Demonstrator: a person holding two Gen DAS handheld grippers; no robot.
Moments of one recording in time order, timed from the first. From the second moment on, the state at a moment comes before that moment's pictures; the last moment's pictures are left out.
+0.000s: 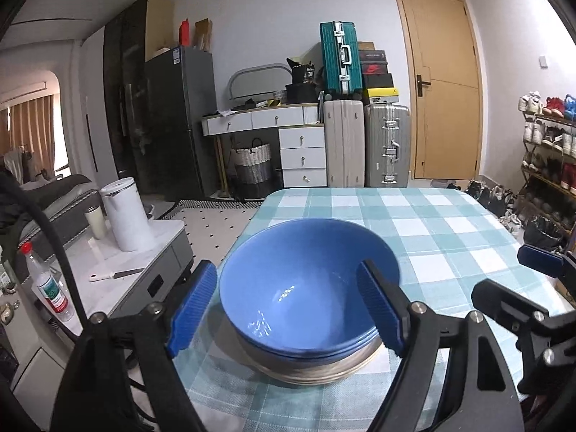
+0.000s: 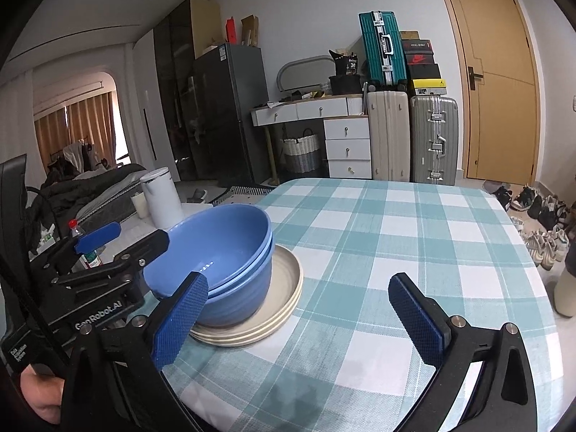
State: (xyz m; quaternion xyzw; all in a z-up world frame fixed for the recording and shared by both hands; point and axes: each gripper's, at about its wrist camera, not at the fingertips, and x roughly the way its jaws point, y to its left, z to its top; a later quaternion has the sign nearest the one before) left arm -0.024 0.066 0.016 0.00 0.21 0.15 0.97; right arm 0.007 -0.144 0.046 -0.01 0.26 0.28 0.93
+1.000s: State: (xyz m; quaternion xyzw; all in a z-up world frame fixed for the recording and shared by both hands) left arm -0.013 0.072 0.020 -0.07 0.24 0.09 0.96; right arm 0.009 -0.150 0.042 0.02 0.28 0.28 0.92
